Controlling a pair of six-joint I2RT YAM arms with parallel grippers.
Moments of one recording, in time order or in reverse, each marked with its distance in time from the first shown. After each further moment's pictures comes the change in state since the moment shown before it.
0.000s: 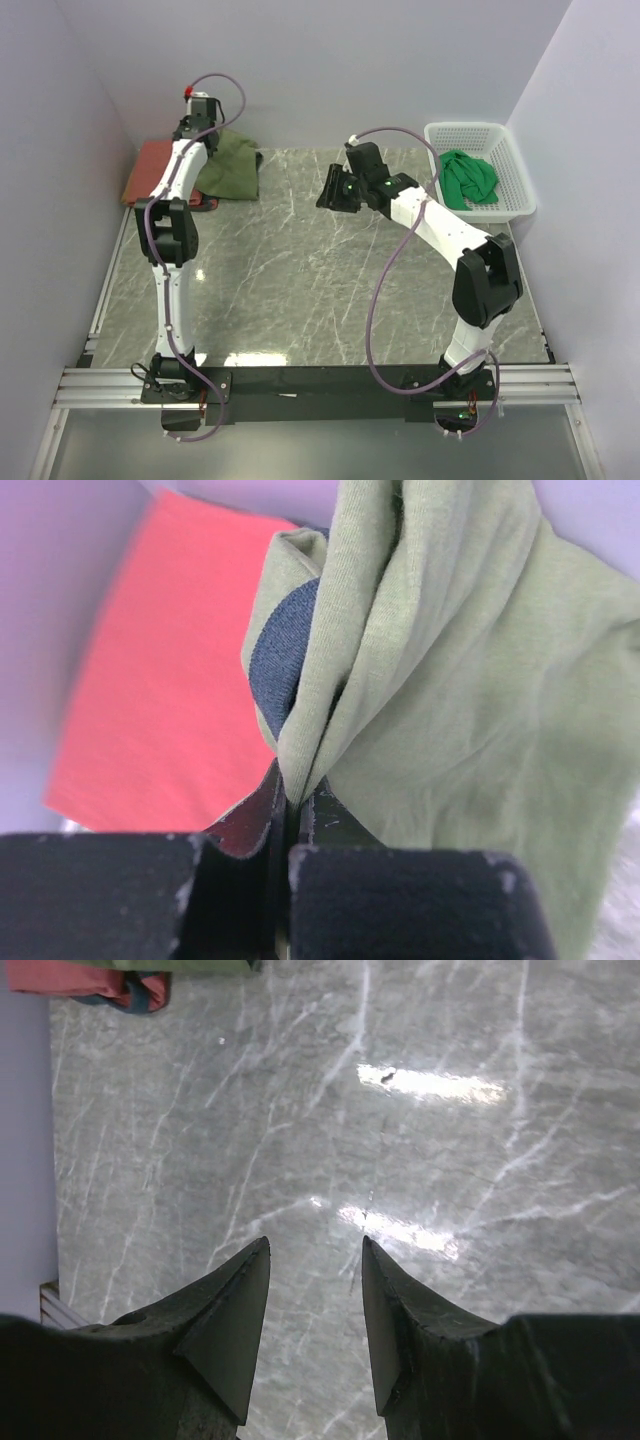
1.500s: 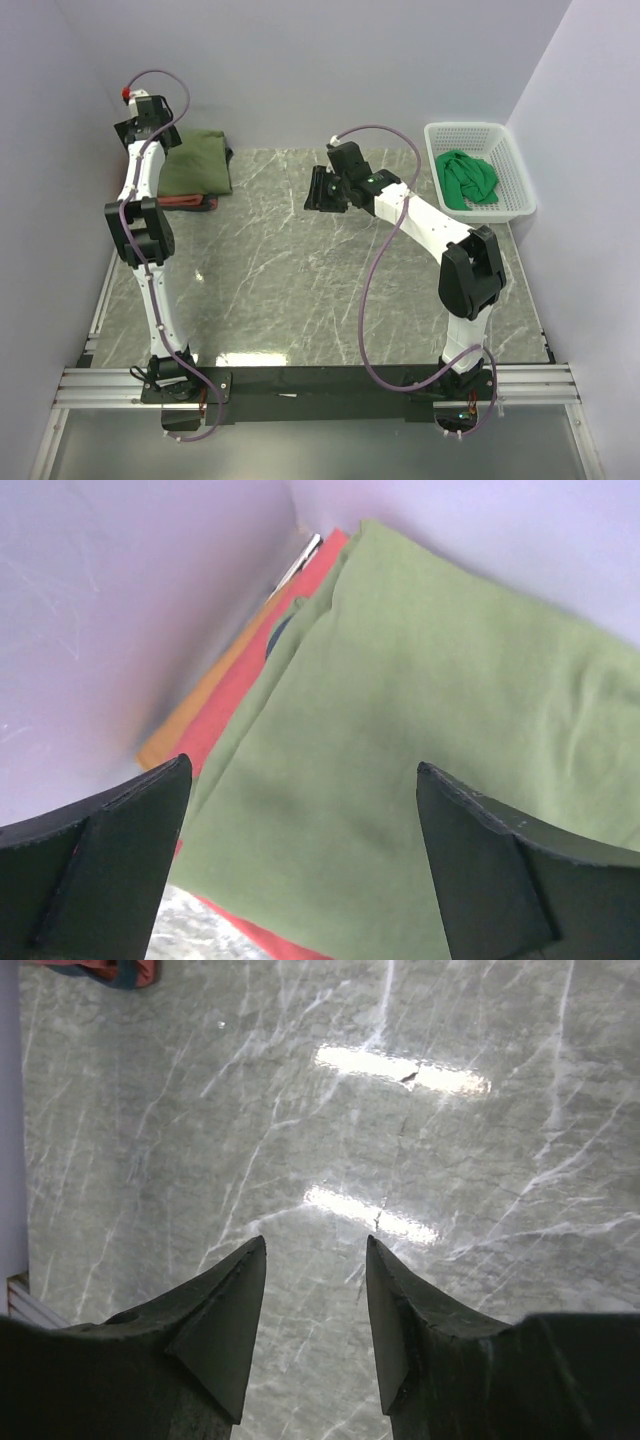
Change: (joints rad) left arm 0.226 0.016 0.032 0.047 0.060 -0.090; right arm 0.064 0.105 0.123 -0.053 0.031 -0.026
